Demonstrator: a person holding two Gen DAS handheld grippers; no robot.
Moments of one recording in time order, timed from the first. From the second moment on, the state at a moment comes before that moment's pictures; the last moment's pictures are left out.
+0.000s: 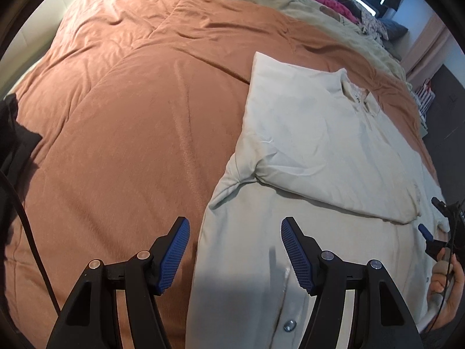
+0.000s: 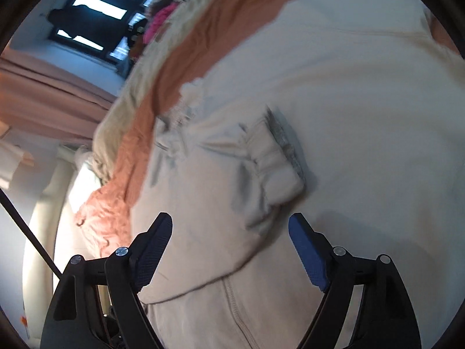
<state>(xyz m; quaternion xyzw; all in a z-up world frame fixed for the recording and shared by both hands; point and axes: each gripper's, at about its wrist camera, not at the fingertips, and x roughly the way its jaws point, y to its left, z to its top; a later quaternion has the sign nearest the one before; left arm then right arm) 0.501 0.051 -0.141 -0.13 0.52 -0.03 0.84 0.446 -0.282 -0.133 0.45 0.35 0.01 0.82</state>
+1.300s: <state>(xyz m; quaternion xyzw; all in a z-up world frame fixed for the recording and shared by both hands) 0.498 -0.079 -0.093 -0.09 0.47 -0.08 0.87 0.381 -0.441 -0.076 0.45 0.26 -0.01 0.86</state>
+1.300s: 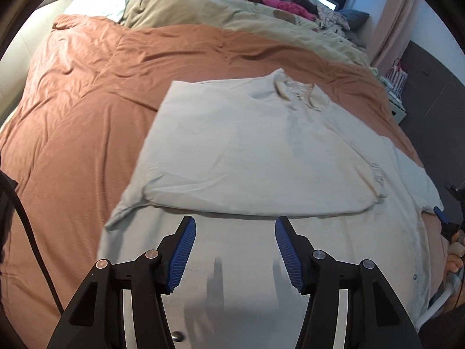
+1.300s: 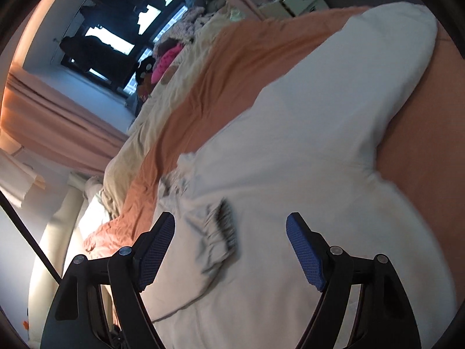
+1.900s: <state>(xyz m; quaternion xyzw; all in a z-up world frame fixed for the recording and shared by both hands) 0.518 -0.156 -0.122 -0.07 0.48 -0.10 0.87 0.367 -0.591 -0.144 0.51 0.25 -0.12 0.81</state>
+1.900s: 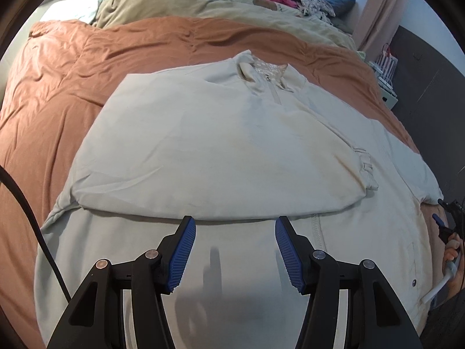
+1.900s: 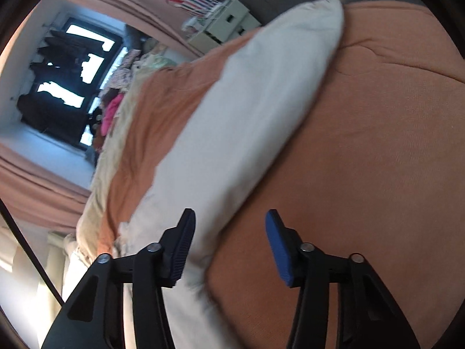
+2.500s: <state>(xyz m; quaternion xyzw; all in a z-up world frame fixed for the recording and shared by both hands) 0.541 -0.133 -0.160 -0.08 0.52 -0.09 0.85 0.383 -0.600 -0.148 0.50 0.23 -0.17 0.82</state>
